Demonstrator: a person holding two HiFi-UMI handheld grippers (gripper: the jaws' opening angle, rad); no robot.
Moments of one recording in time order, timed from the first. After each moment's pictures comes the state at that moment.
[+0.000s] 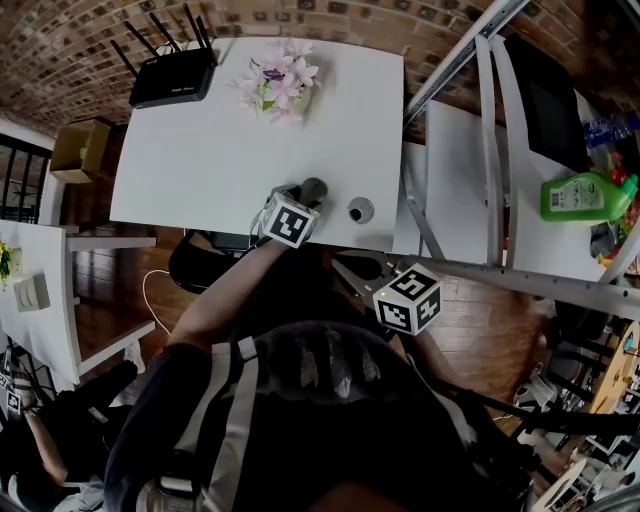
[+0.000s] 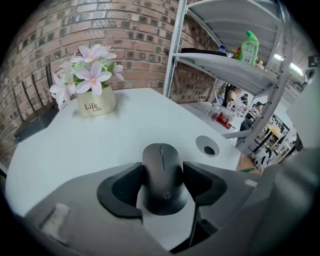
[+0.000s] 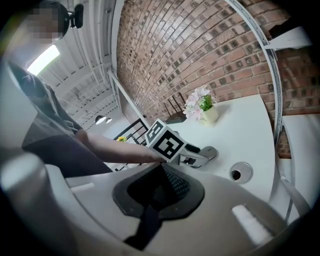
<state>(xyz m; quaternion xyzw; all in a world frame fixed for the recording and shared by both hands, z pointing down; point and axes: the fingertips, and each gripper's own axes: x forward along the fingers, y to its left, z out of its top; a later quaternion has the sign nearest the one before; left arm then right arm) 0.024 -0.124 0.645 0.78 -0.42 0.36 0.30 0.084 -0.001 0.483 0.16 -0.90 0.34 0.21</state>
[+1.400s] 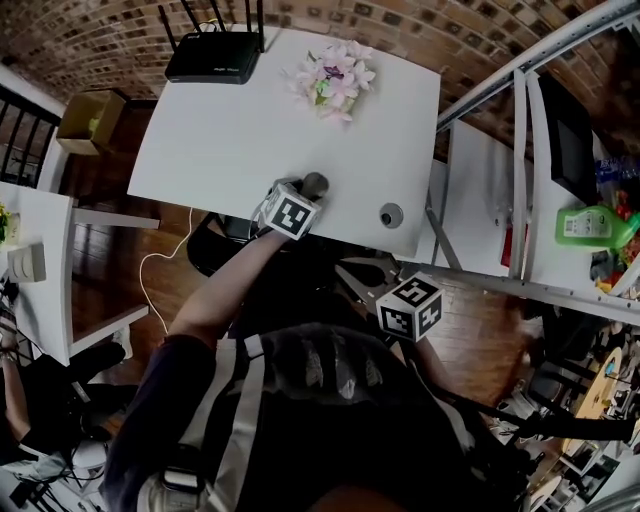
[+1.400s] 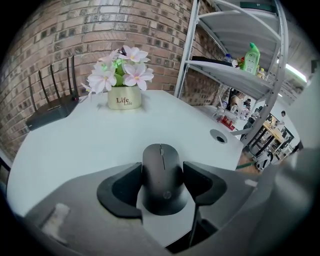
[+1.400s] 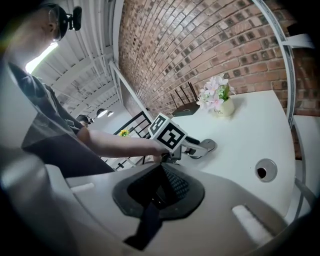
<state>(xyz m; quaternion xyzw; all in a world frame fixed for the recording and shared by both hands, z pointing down) -0.062 -0.111 0.642 0.77 -0.45 0.35 0.30 0.019 0.032 0.483 0.14 -0.90 0.34 0.25</state>
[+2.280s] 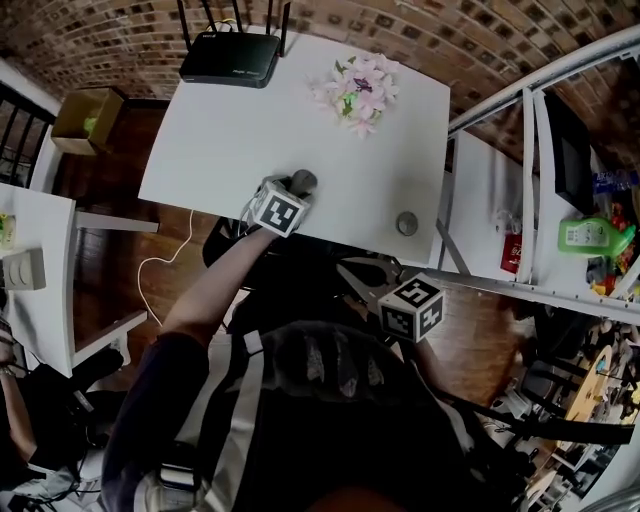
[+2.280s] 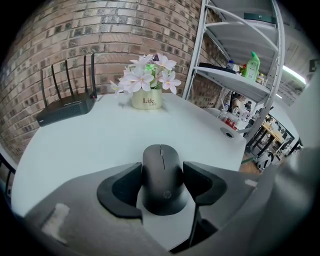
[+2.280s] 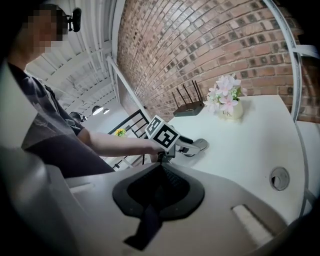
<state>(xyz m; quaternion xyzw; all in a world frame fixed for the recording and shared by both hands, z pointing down) -0.146 -0.113 0.638 0.77 -0.46 0.33 0.29 -0.042 0.032 0.478 0.16 -0.89 0.32 0.27</state>
